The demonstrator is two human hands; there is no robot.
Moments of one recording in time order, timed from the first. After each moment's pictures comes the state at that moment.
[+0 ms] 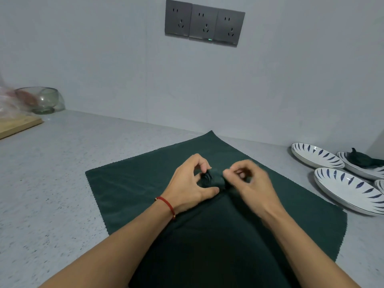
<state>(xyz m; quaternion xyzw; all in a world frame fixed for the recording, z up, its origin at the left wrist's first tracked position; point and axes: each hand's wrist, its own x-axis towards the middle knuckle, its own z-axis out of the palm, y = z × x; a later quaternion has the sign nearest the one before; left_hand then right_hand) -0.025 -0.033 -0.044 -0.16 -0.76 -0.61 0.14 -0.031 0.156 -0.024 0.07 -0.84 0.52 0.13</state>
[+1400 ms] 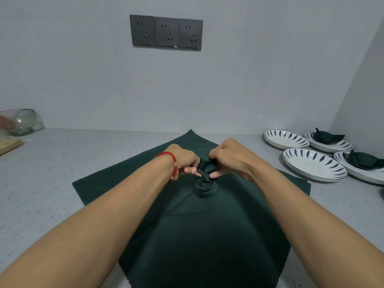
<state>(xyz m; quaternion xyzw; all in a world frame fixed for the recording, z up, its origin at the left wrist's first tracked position) -0.029 0.000 0.044 0.08 -0.83 -0.54 -0.12 -0.034 0.158 0.043 0.03 -0.86 0.50 -0.09</state>
